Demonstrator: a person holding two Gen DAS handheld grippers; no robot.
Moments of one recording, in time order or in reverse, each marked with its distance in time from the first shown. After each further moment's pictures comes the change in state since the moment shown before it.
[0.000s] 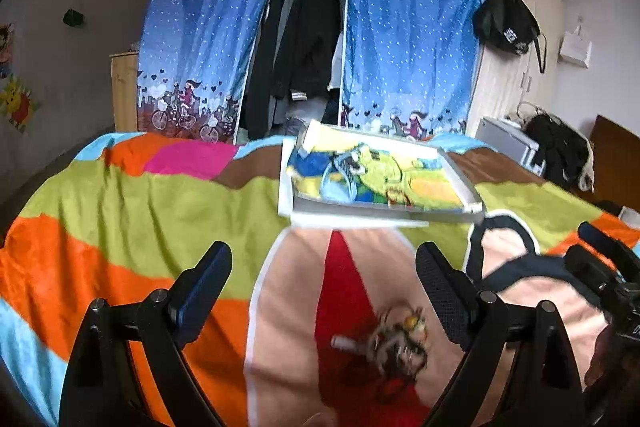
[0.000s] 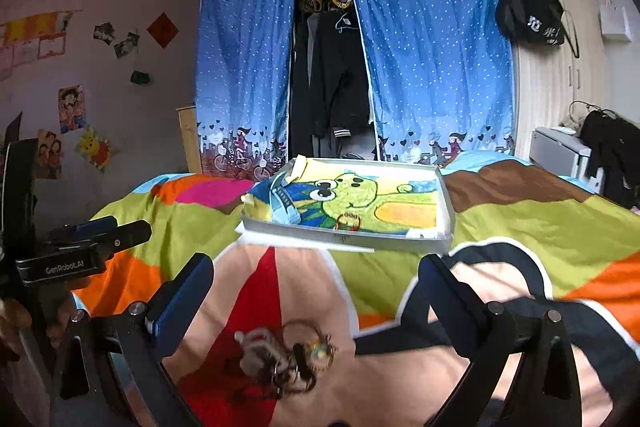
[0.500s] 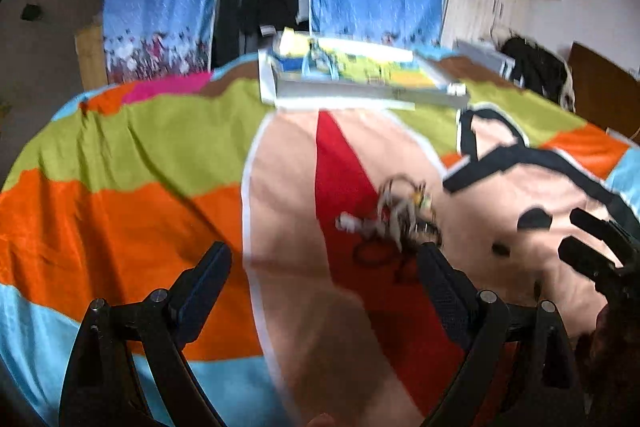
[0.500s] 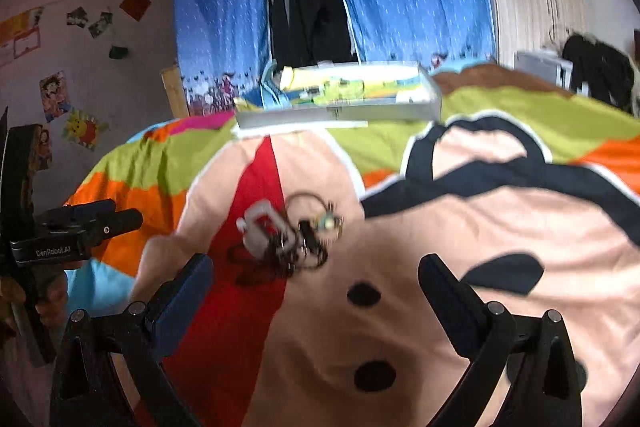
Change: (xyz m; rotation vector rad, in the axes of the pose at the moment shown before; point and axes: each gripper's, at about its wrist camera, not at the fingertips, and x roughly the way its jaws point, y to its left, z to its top) left arm 0.013 0.007 -0.095 0.119 0.238 -0.082; right arm -0.011 0.010 -0.111 0.124 0.201 -0.025
